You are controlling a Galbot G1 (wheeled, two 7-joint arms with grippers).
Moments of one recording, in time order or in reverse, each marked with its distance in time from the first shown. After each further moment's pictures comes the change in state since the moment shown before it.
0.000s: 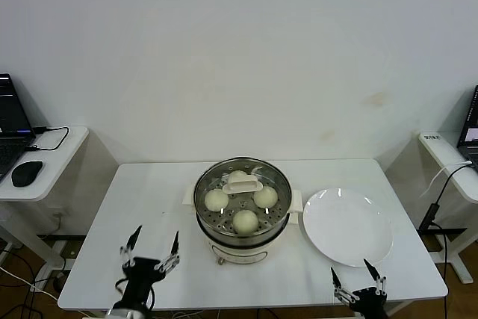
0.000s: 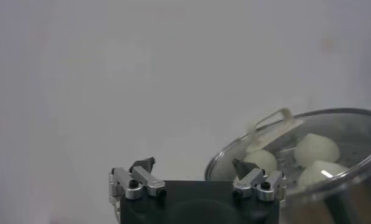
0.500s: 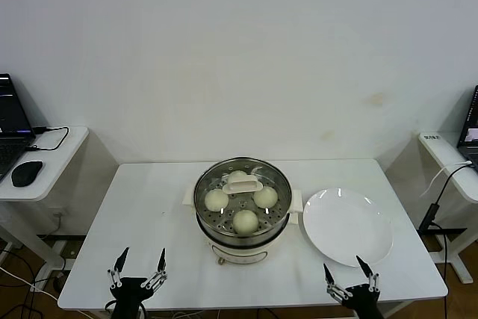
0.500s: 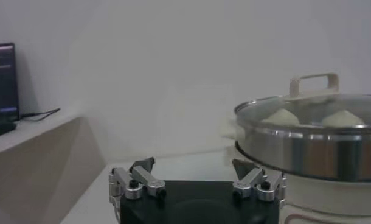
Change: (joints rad) left arm 0.080 -0.019 -0.054 0.074 -0.130 -0.117 -0.002; right arm -0.012 -0.022 -0.055 0.050 0.059 -0.043 0.035
